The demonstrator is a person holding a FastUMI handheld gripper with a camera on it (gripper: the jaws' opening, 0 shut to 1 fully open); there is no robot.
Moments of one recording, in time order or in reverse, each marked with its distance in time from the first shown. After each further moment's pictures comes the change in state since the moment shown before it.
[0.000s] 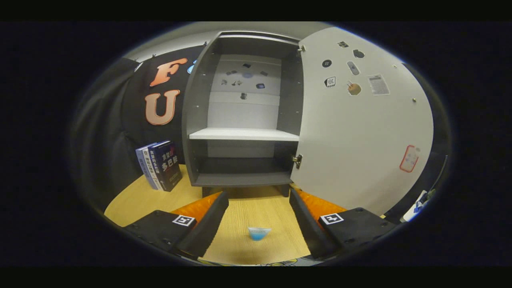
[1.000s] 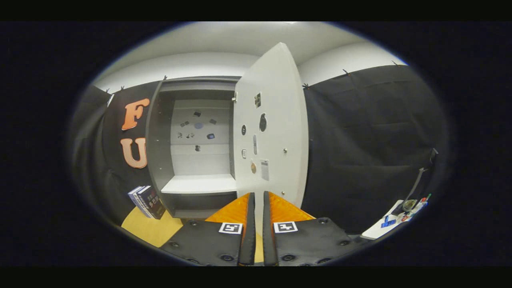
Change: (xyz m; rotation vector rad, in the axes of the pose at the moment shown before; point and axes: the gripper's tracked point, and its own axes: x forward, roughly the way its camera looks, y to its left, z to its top) arm -0.153 -0.188 0.206 0.102 -0.249 -0.133
